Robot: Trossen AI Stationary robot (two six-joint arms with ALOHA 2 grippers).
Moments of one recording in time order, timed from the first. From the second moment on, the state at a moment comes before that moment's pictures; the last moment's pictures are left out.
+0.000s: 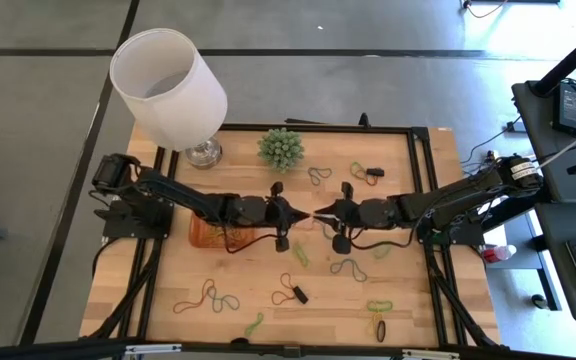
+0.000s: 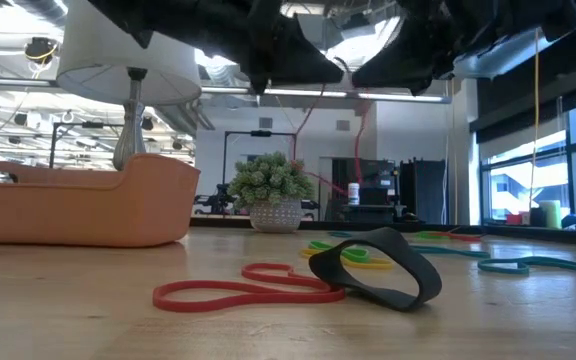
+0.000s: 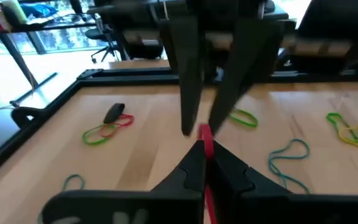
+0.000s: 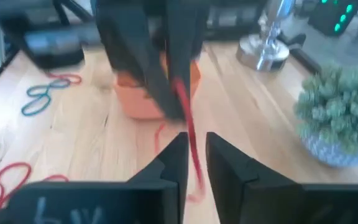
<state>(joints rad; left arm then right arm) -0.15 1.63 0.90 0.46 -0.31 -0.01 0.23 1.30 0.66 0.23 0.37 0.12</state>
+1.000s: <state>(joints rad) -0.27 1.04 0.84 -0.91 -0.37 -0.55 0.23 1.30 0.66 0.00 0.37 0.23</state>
